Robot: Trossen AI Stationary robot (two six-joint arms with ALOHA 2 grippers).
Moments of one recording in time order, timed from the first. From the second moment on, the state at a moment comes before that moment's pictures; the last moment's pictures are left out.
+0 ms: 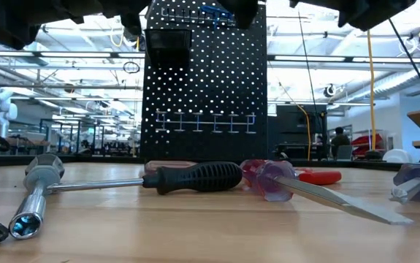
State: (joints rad) left arm -0.37 1.47 0.45 1.28 -0.28 0.19; right arm 0.25 1.68 0.85 1.05 0.15 -0.02
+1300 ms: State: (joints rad) left arm -0.29 1.47 0.45 1.26 -0.30 0.01; right arm 0.18 1.68 0.93 1.05 0.12 -0.04
